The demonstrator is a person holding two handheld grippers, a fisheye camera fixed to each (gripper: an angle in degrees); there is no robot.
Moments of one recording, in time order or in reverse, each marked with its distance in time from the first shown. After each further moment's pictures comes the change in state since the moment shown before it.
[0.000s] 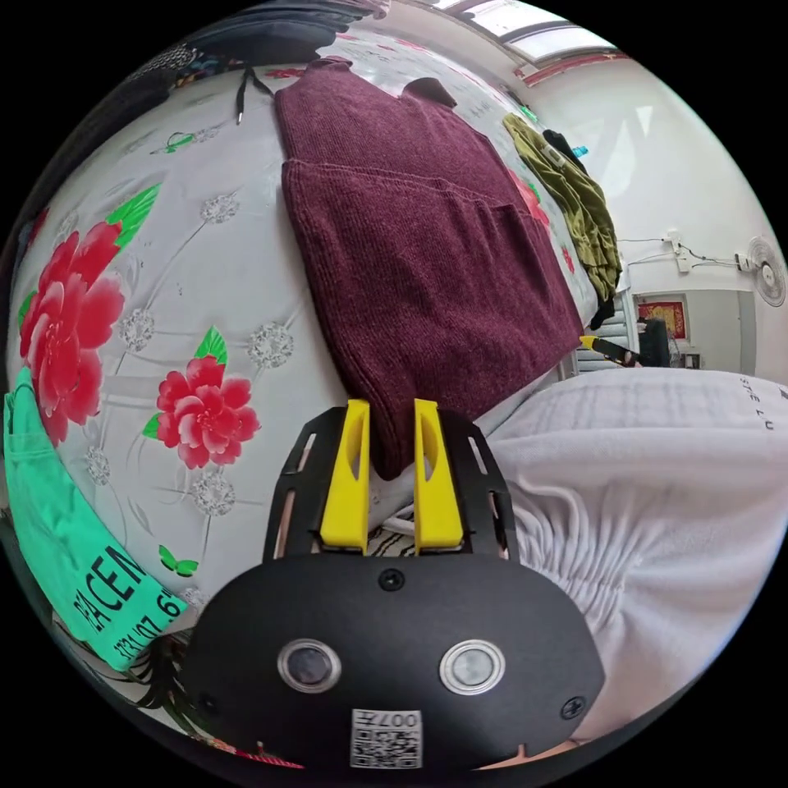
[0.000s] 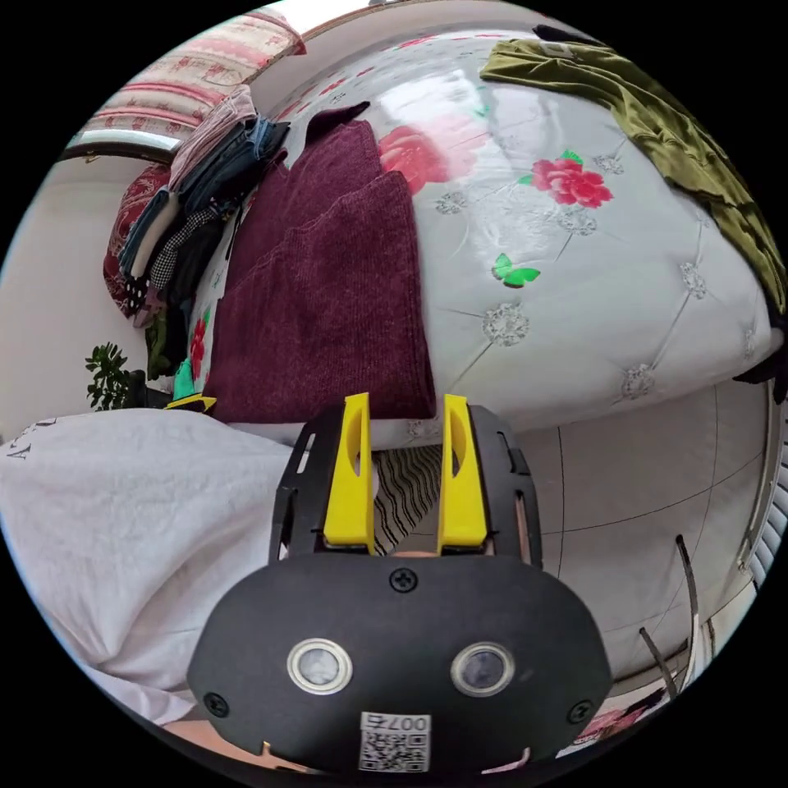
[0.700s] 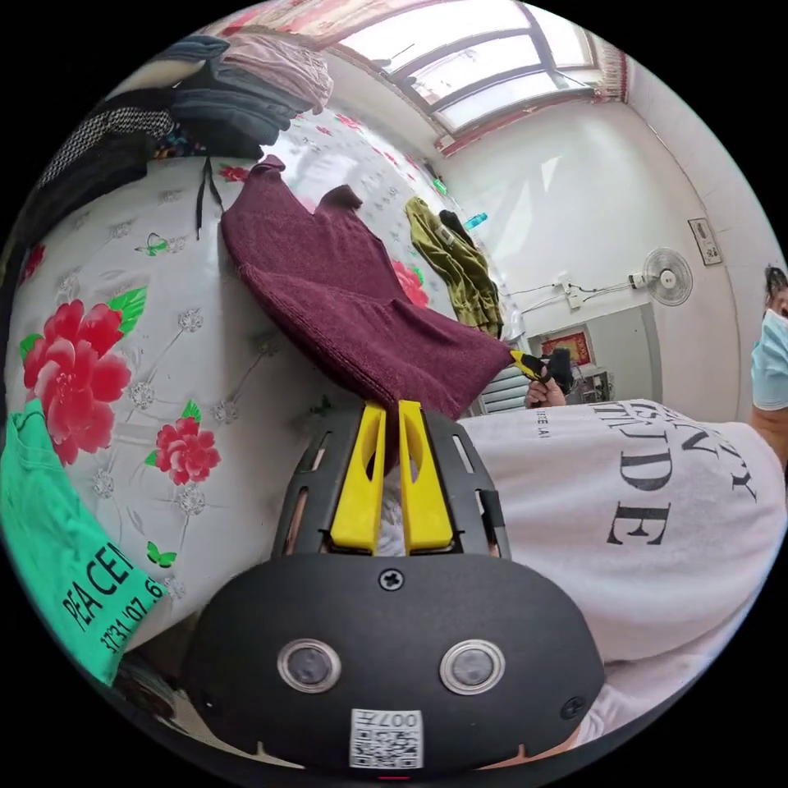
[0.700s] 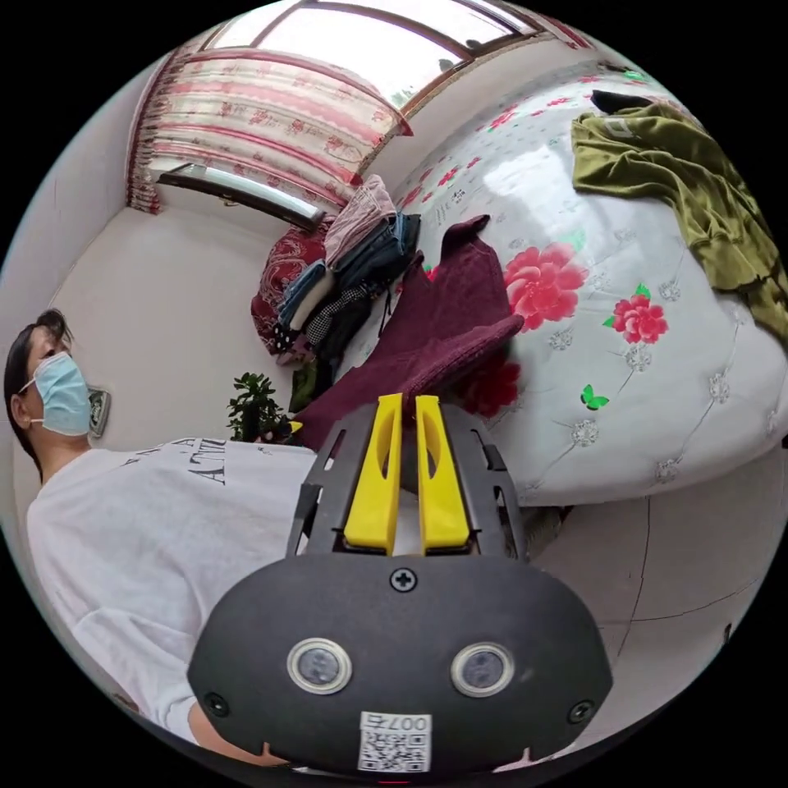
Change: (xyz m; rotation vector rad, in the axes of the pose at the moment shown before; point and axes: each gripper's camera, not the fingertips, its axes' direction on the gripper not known) left arm 0.002 0.051 -0.190 0.276 0.388 0.034; right arm 0.045 -0.023 -0.225 0.262 -0.438 -0.155
